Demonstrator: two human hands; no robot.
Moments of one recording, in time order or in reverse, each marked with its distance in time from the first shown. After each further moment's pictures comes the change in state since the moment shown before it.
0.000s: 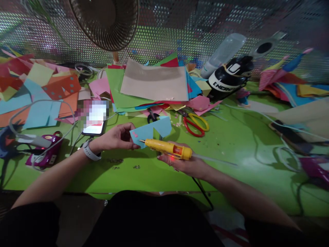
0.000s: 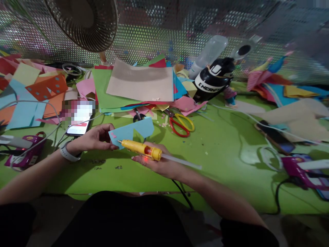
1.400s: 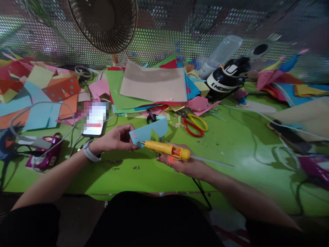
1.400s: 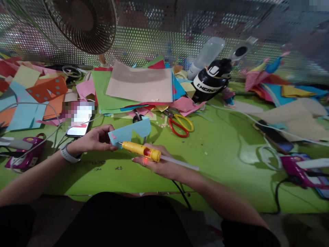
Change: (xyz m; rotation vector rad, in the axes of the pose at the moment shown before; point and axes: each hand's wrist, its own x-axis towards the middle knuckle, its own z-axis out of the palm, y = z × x) left_hand 0.000 -0.003 -0.001 0.014 0.011 0.017; right_hand -0.001 0.012 0.000 -0.079 0.010 -0.057
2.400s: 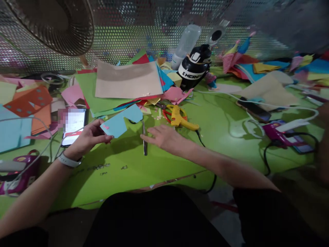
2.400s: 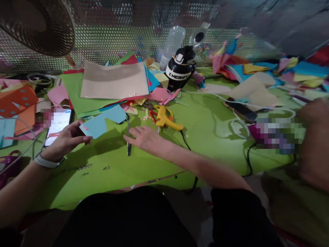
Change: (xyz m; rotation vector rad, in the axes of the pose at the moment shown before) left_hand 0.004 0.007 -0.022 0.061 0.248 0.063; right_hand 0.020 0.017 -0.043 -1.283 -0.026 -0.505
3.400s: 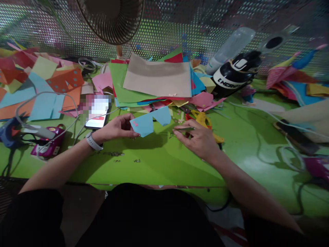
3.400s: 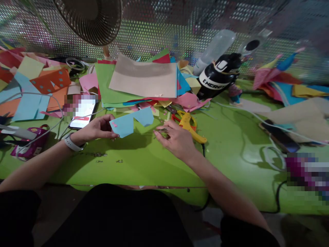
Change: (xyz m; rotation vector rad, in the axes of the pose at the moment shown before) left_hand -0.003 -0.007 0.017 -0.035 -0.170 0.041; right_hand -0.010 0.003 0.002 0.581 0.441 0.442
